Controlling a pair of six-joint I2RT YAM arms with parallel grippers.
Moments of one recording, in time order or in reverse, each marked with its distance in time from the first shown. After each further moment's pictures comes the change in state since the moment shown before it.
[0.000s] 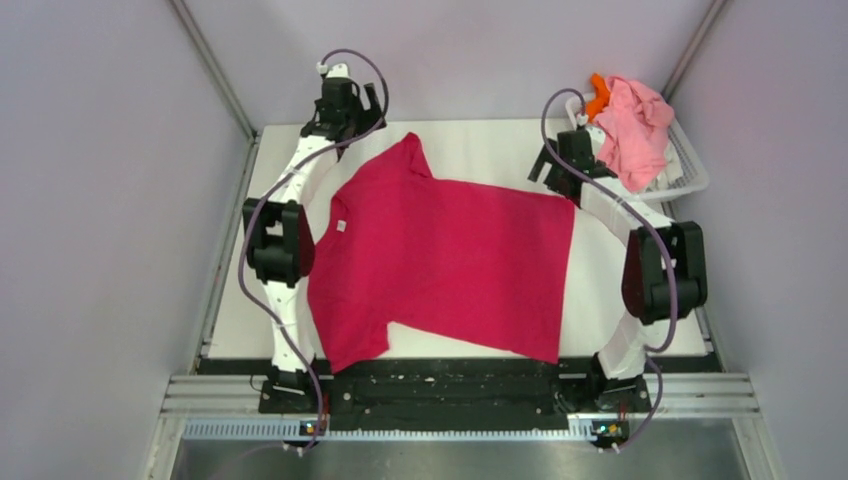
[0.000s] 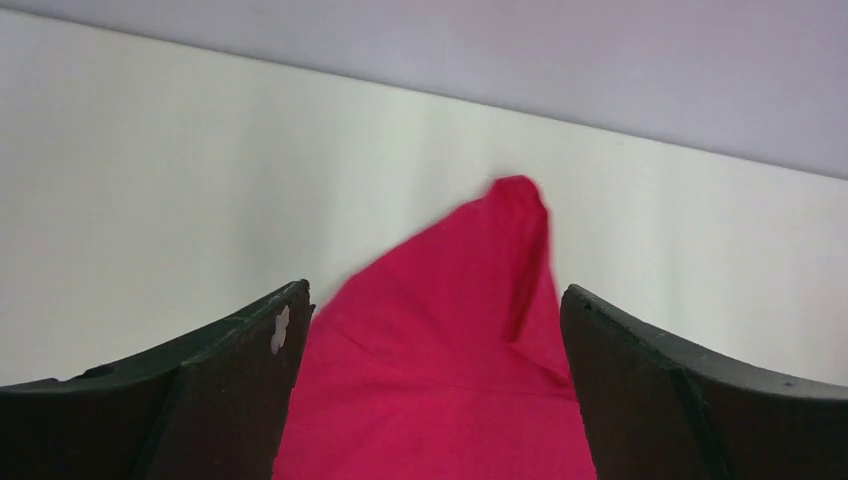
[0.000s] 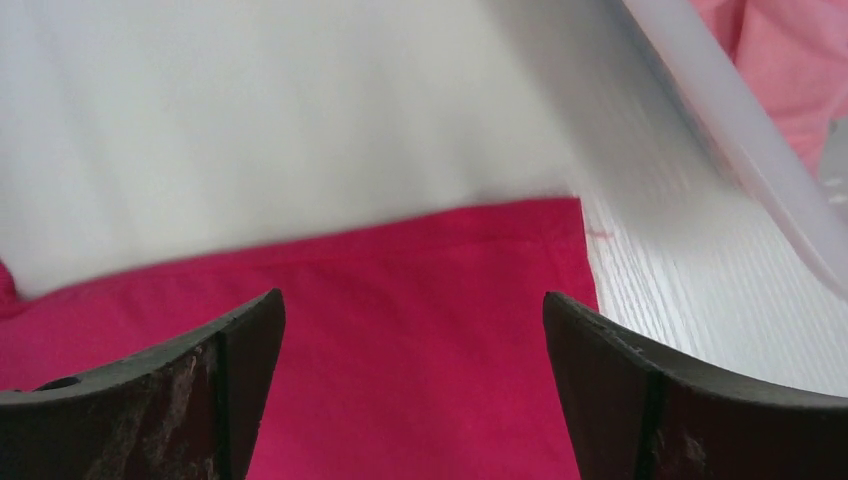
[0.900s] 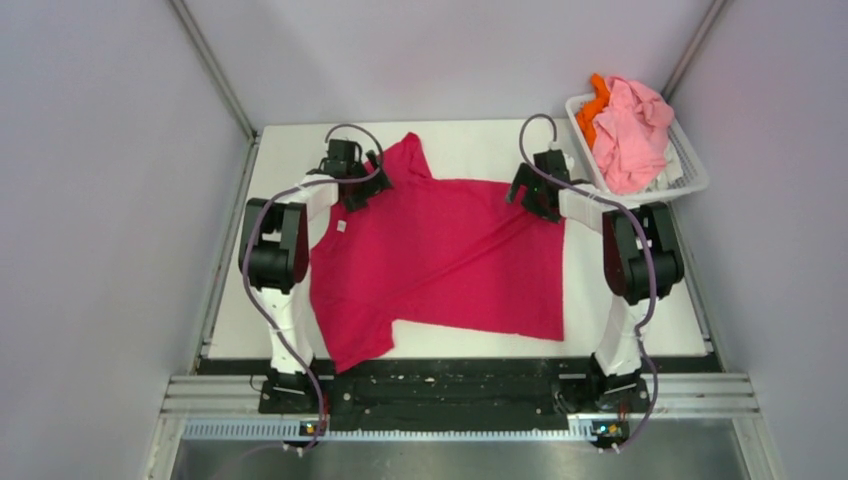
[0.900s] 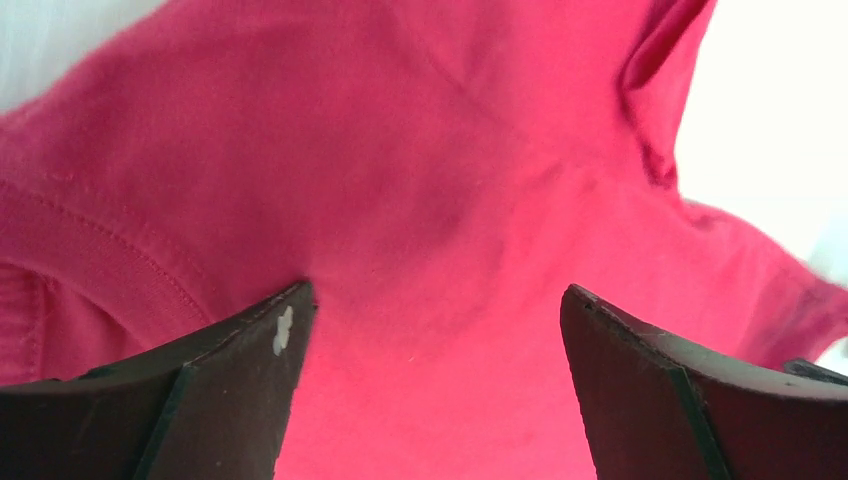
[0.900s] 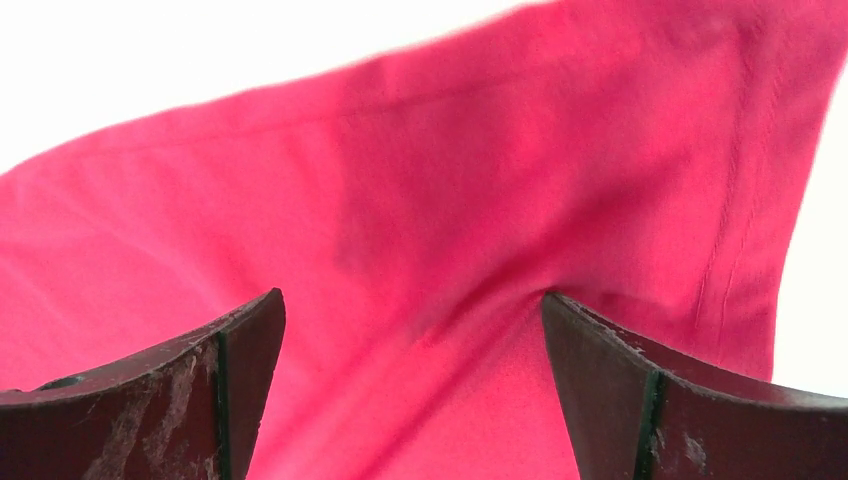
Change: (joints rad) left arm 0.019 -0.111 -0.518 0.071 0.275 -0.323; right arm 0.059 0.097 -0.122 0.053 -0.199 0.103
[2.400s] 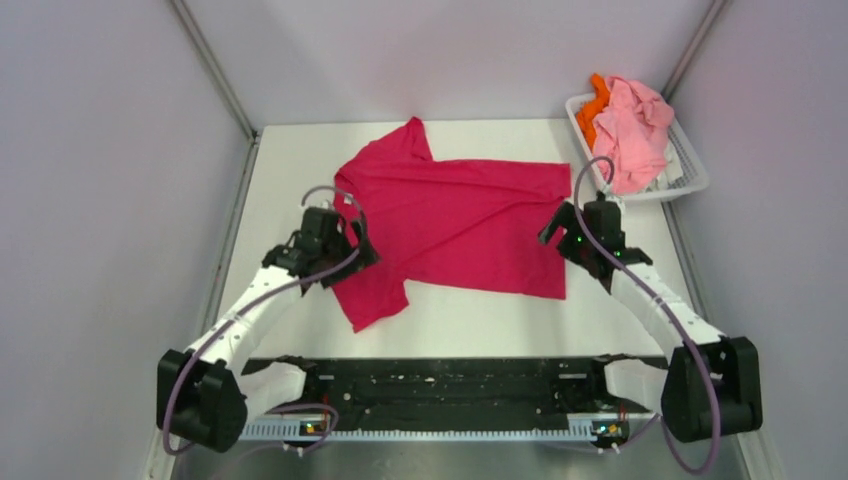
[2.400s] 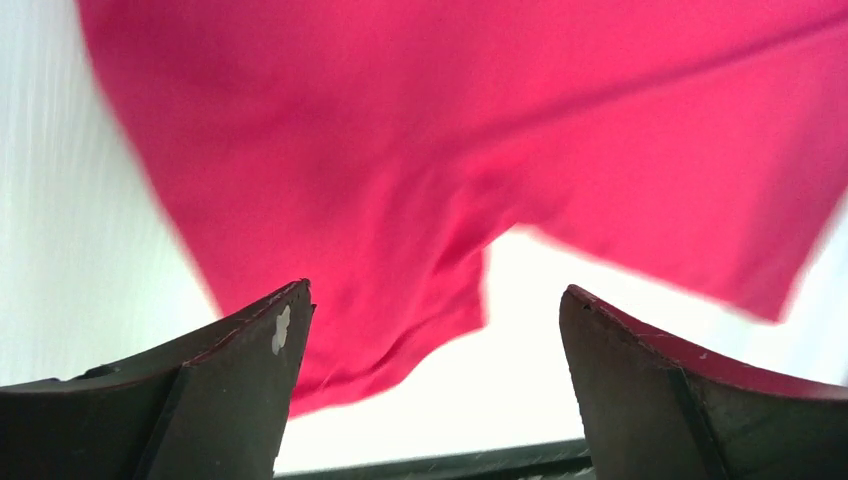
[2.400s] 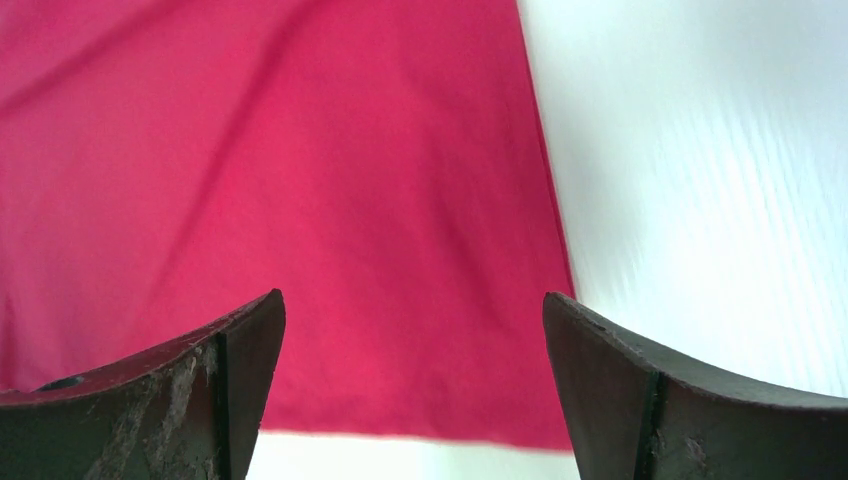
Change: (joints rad) left arm -0.105 -0.894 -0.573 -0.312 -0.082 -0.049; right arm -0.082 -0.709 -0.484 -0.033 -0.039 0.027
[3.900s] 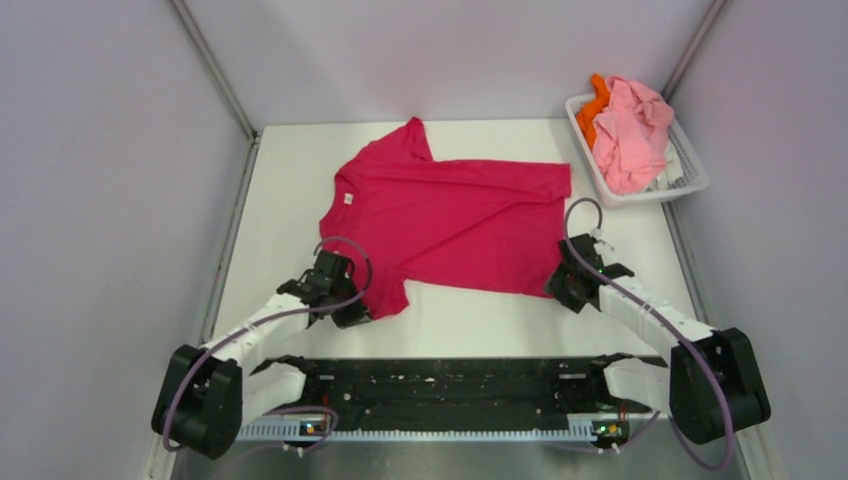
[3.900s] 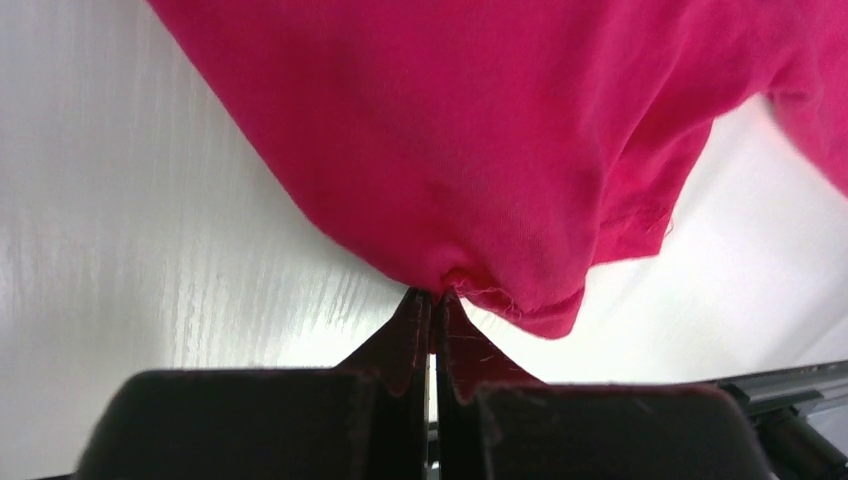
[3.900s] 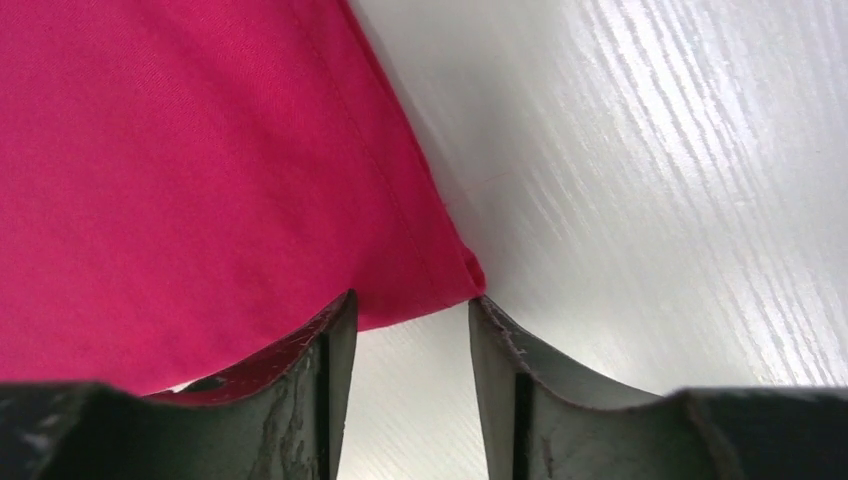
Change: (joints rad) left arm -0.097 -0.059 -0.410 0.065 0.071 -0.126; right arm 0.149 -0.048 -0.203 -0.264 0.128 0.266
